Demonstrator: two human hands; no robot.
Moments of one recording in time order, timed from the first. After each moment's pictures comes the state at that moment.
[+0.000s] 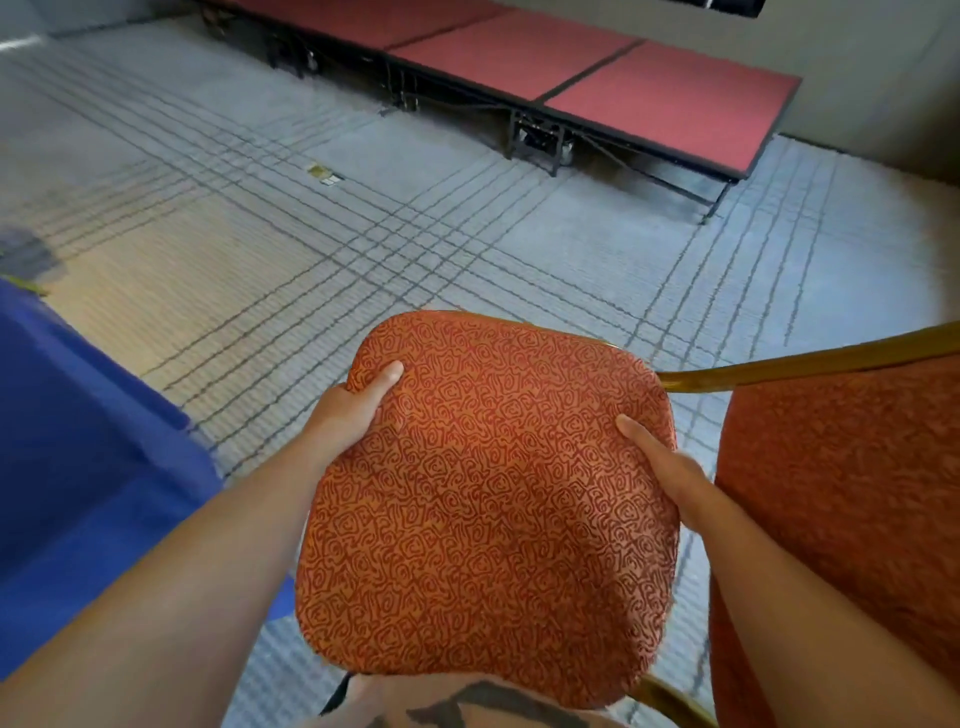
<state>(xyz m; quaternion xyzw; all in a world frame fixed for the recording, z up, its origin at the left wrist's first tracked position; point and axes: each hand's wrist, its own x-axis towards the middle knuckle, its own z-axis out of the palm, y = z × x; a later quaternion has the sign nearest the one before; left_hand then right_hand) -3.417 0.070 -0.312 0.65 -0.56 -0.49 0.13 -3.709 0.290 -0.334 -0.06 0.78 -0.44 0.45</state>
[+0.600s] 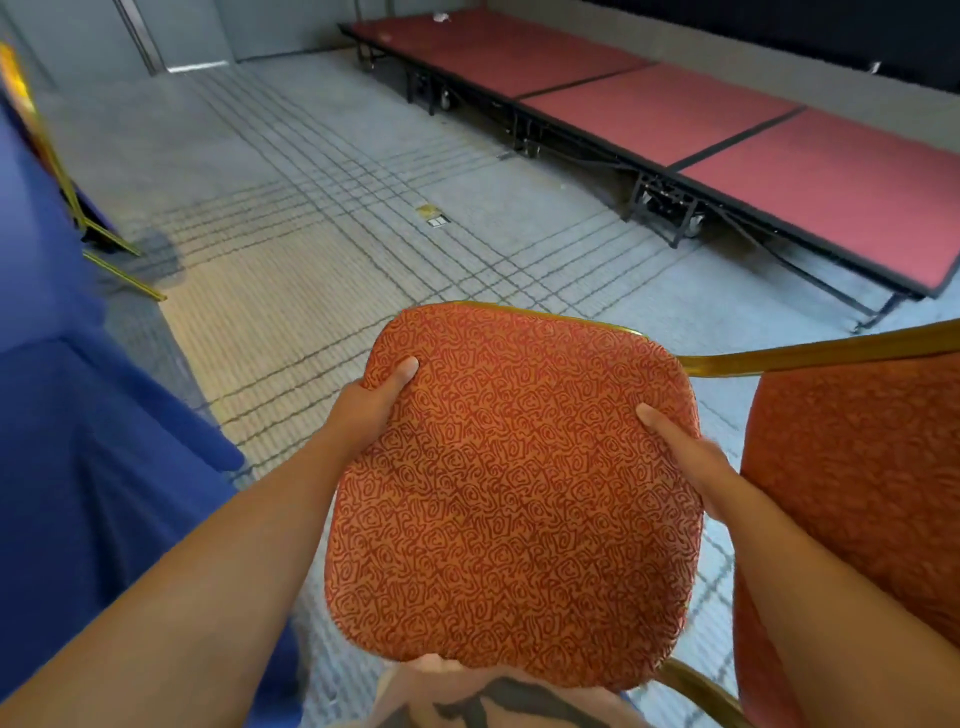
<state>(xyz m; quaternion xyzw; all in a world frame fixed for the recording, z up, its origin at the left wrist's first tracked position) -3.462 -0.220 -0.306 0.66 -0.49 -0.50 0.27 -3.805 -0.089 -0.318 -0.18 0.77 -0.41 0.46</state>
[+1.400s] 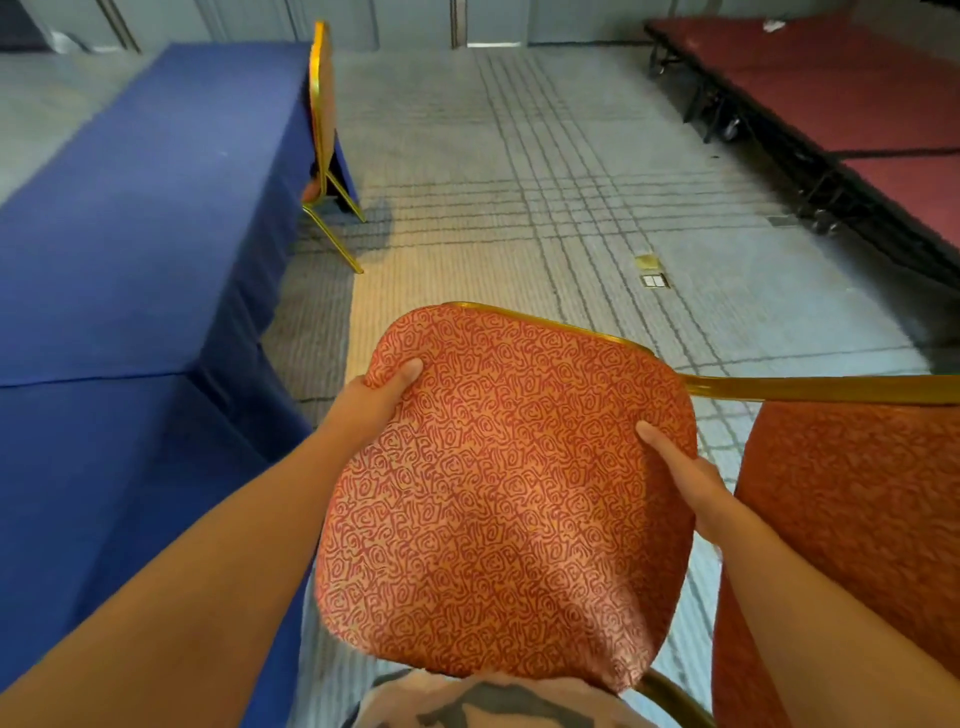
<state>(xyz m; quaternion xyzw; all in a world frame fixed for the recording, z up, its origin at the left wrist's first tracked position) -3.347 -0.585 -0.312 0.77 -0.29 -0.41 0.38 -3.711 -0.647 -0.342 -0.34 0.69 -0.26 0.58</state>
